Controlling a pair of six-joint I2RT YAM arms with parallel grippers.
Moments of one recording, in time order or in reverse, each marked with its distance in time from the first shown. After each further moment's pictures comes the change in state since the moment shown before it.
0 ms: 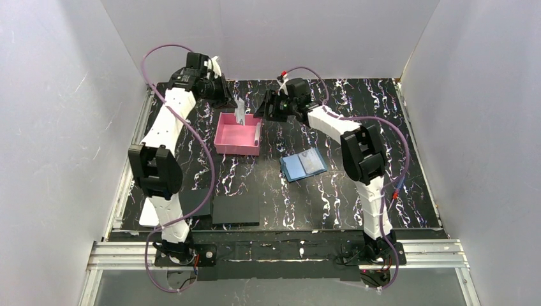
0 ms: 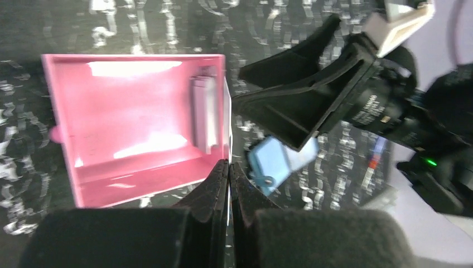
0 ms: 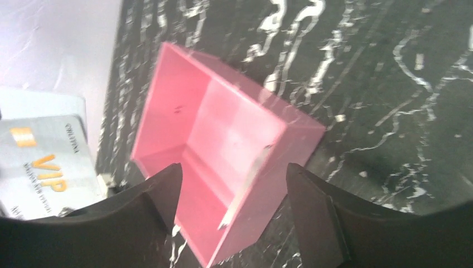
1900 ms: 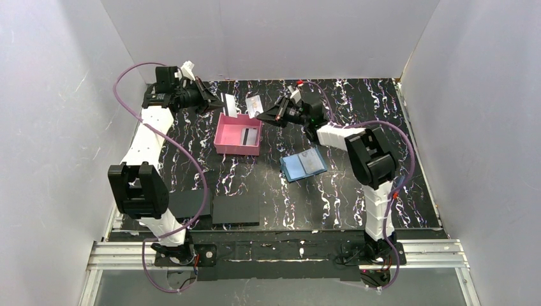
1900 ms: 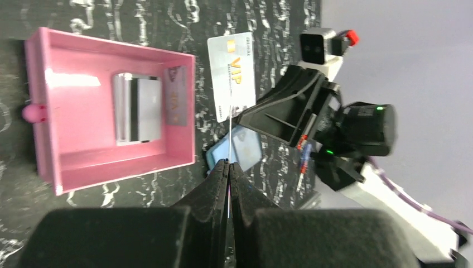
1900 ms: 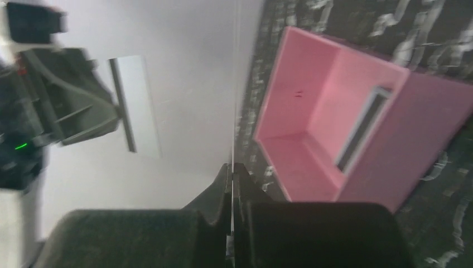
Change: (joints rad) left arm 0.180 -0.260 -0.381 0.342 0.317 -0.236; right arm -0.039 -0.106 -0.443 0.886 -0.298 0.662
